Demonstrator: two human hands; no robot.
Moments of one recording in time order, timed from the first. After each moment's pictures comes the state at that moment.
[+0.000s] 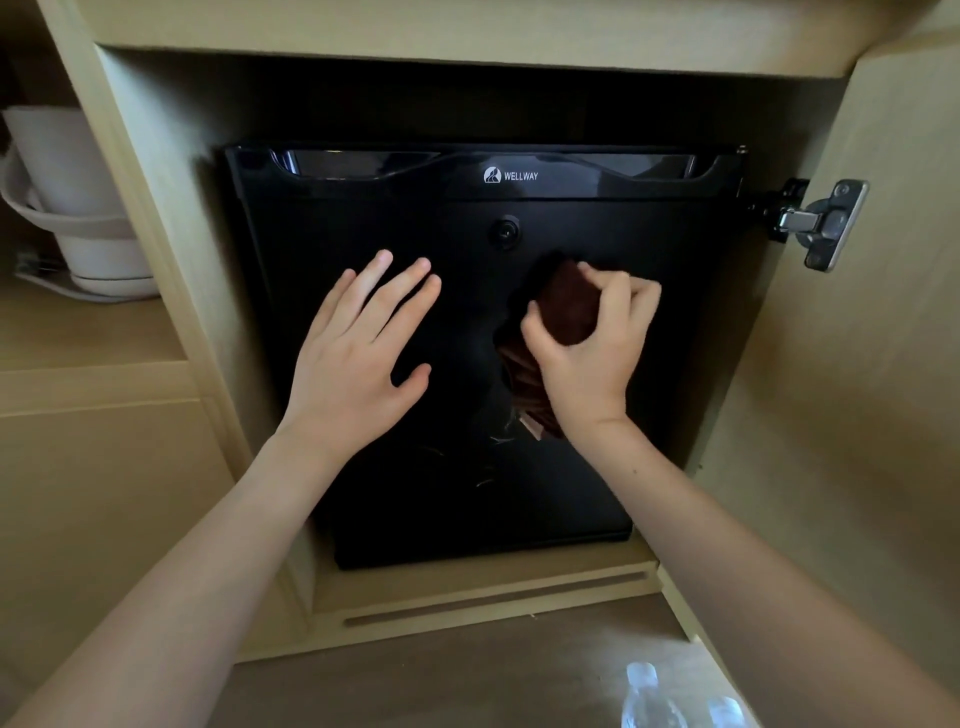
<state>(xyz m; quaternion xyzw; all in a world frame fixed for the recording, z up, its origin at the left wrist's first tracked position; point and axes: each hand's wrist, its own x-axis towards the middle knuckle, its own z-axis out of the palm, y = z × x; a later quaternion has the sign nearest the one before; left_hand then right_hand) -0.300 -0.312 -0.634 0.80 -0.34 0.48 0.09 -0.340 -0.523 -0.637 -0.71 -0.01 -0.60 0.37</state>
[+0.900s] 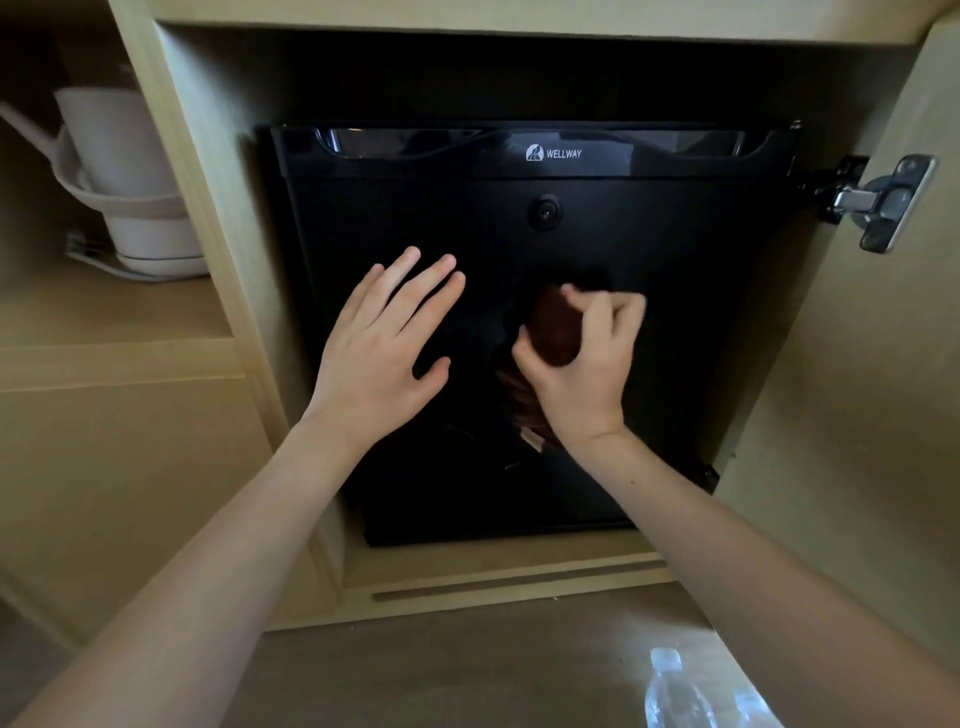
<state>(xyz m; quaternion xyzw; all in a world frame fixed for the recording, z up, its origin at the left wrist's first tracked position) -0.298 -0.298 -0.644 0.80 -0.35 0.47 0.08 -0.335 -0.498 -0.666 -0.75 -0.05 -0.59 0.31</state>
